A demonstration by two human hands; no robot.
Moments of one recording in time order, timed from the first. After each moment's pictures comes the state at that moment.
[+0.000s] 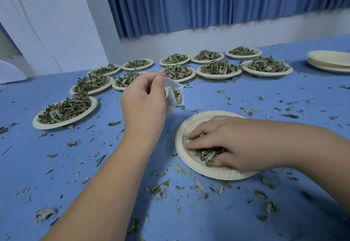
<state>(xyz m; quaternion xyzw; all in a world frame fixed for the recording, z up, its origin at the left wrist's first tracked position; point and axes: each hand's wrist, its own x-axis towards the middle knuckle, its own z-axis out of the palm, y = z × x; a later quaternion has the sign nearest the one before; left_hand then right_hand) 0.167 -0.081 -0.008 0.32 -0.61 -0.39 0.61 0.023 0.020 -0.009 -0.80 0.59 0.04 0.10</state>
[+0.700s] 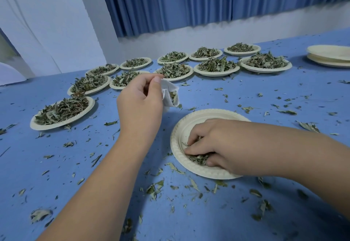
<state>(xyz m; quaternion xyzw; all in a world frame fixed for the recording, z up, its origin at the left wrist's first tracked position) 0.166 -0.088 -0.017 0.35 -0.68 -0.28 0.58 0.027 0.019 -0.023 -0.82 0.56 0.04 0.04</state>
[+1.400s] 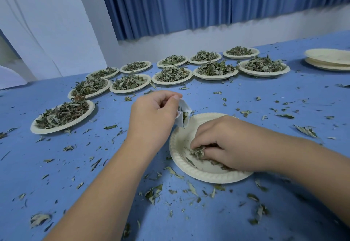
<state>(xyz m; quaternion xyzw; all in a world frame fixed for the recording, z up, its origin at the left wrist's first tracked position) 0.163 -0.071 -0.014 0.36 -0.74 -0.35 0.46 0.019 0.021 -0.021 -0.79 0.59 -0.13 0.08</state>
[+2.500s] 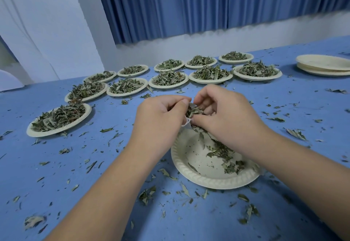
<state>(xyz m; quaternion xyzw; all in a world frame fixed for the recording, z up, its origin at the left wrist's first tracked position) 0.154 -0.049 -0.004 0.33 -0.75 -0.38 0.43 0.021 0.008 -0.014 -0.59 0.66 -0.47 0.05</state>
